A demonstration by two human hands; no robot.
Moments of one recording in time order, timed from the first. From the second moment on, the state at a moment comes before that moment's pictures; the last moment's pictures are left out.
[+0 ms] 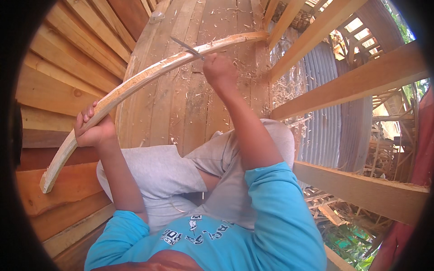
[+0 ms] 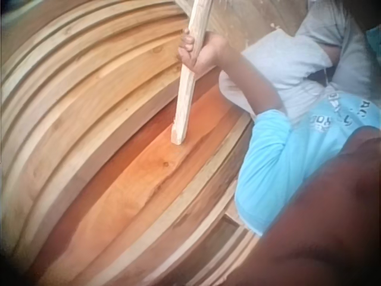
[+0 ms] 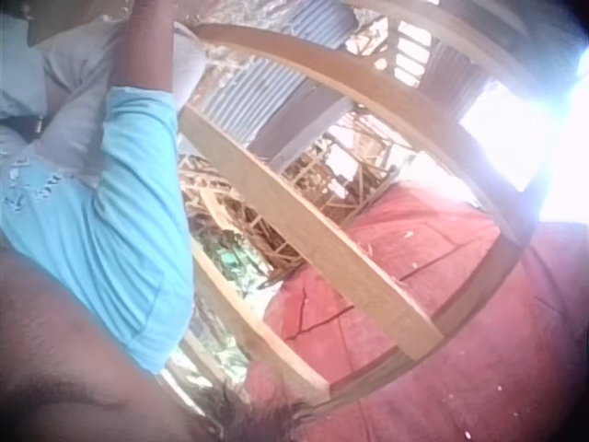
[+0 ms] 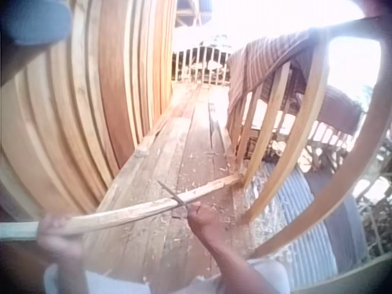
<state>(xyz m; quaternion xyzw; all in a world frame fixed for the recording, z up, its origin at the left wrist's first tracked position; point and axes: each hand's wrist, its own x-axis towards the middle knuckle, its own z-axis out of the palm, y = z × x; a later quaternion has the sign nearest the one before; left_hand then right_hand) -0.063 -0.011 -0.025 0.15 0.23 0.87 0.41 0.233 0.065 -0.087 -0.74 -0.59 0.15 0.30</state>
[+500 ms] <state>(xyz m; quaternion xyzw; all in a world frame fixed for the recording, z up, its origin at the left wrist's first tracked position) -0.057 -0.011 -0.022 0.14 0.23 0.87 0.42 0.302 0.100 -0.121 -0.82 -0.43 0.16 0.34</state>
